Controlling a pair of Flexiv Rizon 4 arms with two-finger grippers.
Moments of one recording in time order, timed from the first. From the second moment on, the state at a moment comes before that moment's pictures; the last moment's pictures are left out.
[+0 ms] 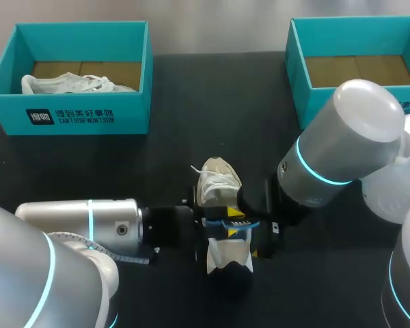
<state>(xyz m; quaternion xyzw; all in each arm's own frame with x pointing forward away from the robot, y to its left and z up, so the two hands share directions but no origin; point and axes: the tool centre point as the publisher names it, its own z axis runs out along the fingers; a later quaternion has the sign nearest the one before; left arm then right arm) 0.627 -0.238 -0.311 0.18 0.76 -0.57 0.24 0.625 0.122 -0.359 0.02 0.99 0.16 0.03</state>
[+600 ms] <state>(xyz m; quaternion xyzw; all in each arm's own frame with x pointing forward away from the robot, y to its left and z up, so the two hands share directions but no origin) 0.647 -0.240 -0.336 0.24 0.74 -0.56 0.28 0.625 0.122 -0.359 0.02 0.99 0.16 0.03</state>
